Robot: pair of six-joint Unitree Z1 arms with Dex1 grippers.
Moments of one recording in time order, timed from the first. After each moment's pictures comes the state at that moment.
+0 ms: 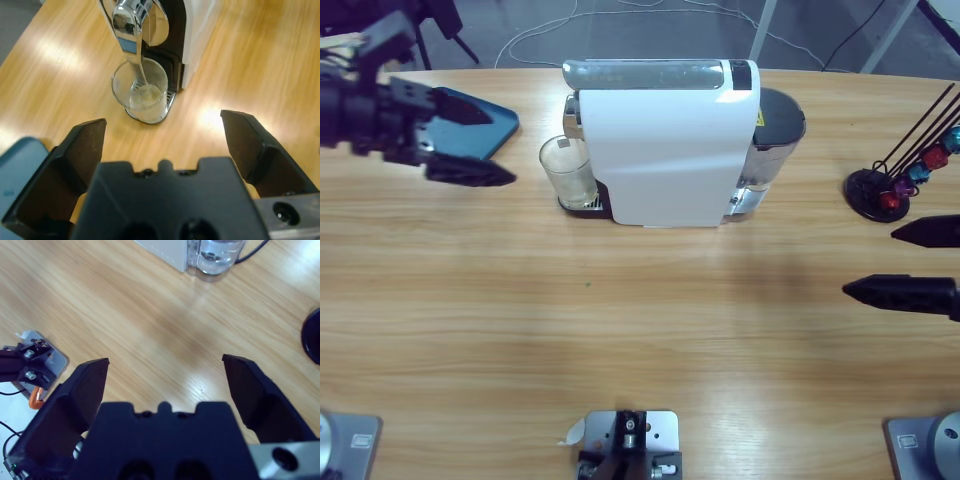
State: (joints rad) arm 0 -0.48 1.55 -0.98 0.27 -0.50 0.59; arm 1 0.63 1.11 -0.85 0.64 0.12 0.04
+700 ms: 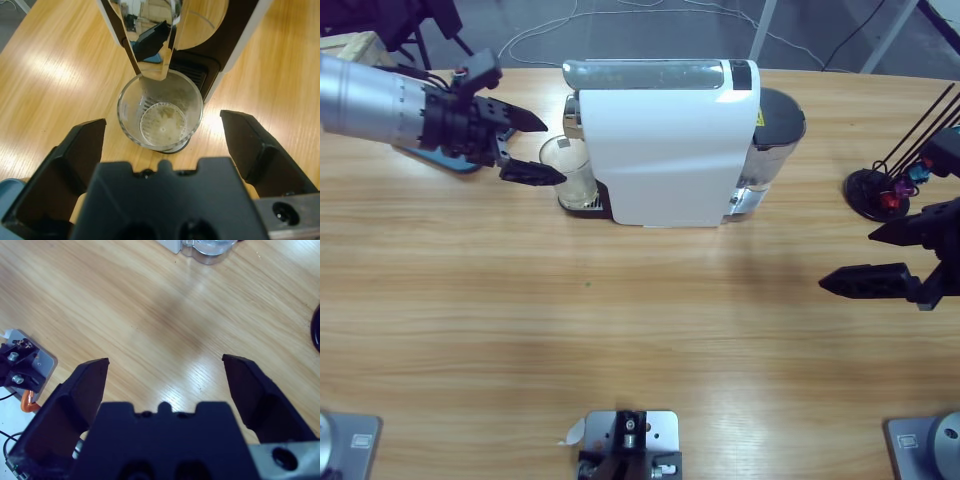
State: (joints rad) arm 0 -0.48 1.79 -0.97 0.01 -0.56 0.63; arm 1 0.61 1.24 -0.89 0.66 0.12 0.04
